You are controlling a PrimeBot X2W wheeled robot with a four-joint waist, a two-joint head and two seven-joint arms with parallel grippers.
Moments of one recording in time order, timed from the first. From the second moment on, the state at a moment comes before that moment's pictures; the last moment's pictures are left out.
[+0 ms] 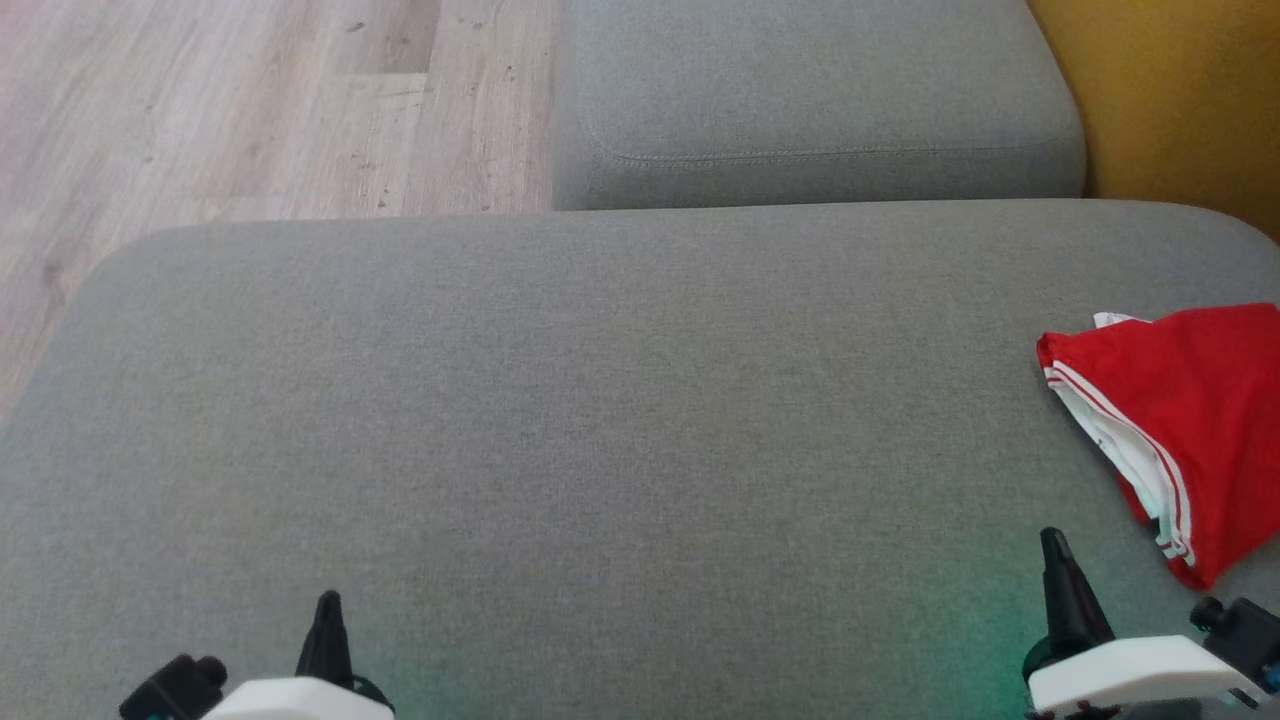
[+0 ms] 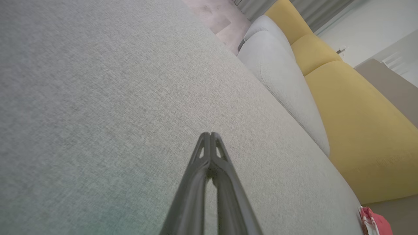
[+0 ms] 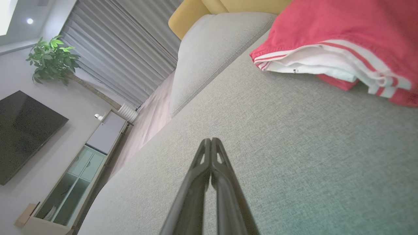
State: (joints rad) left arm 0.08 0.21 -0.30 0.26 -1.07 0.10 -0.08; right arm 0.13 -0.04 -0.02 0.24 0.77 0.13 -0.01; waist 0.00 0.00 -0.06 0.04
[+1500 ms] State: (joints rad) left arm -0.01 0.11 -0.06 0.27 -1.41 -0.04 0.04; right arm 0.01 -0.05 -0.08 0.27 1.31 0.13 0.05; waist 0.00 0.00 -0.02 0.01
